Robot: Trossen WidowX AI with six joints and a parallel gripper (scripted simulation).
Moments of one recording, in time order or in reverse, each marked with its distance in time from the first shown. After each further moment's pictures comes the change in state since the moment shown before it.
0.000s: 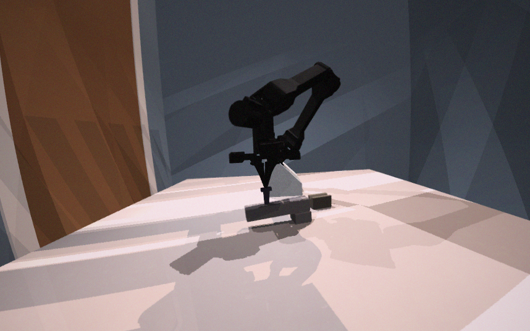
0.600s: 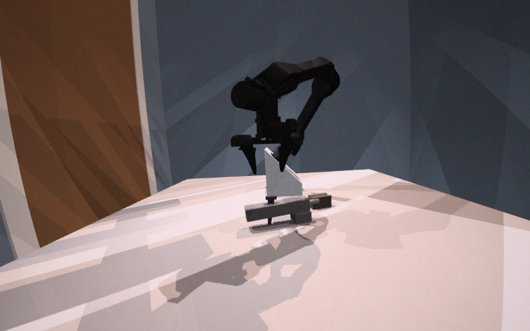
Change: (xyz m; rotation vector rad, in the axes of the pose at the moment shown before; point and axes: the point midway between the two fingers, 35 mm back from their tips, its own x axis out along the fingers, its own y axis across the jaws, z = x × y) arm -0.044 0.011 0.011 -0.210 0.021 -0.014
